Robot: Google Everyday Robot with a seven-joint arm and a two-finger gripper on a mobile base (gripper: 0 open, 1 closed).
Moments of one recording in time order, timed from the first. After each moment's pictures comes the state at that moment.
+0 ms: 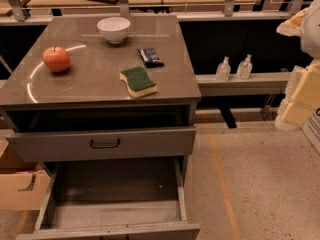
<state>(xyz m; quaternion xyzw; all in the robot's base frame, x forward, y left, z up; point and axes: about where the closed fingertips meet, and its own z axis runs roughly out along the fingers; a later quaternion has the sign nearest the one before) 0.434 -0.204 1.015 -0.60 0.77 -0.08 0.21</state>
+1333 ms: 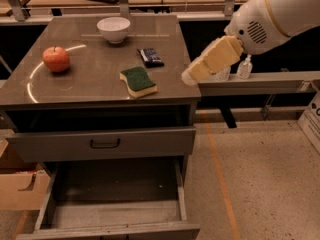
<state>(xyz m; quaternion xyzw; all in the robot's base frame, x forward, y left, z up) 0.524 -0.103 1.002 -0.43 0.82 0.14 0.35</state>
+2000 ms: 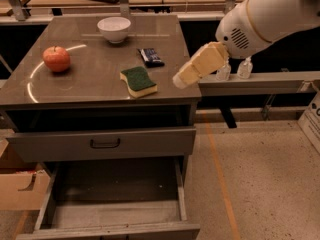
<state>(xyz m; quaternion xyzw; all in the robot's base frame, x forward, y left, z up) 0.540 -0.092 0.984 -0.43 0.83 0.12 0.35</state>
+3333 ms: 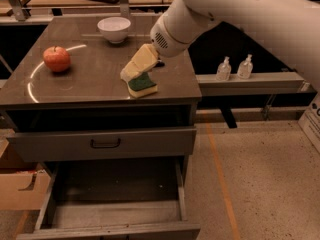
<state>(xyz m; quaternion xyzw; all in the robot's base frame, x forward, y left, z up) 0.628 0.013 0.931 -0.39 0.86 0.11 0.31</state>
